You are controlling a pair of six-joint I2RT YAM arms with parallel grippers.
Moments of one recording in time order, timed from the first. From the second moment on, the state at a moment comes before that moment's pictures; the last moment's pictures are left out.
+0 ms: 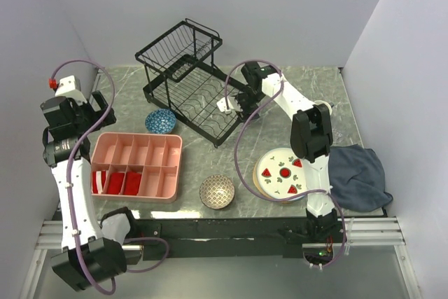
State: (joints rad) left arm 0.38 0.94 1.03 -0.52 0.21 -0.12; right arm 0.41 2.22 2.00 -1.16 -0.48 -1.66
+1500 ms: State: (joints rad) left arm 0.04 1.82 1.46 -0.11 0.13 -0.02; right arm 0.43 1.93 1.46 -0.71 -0.34 -1.27
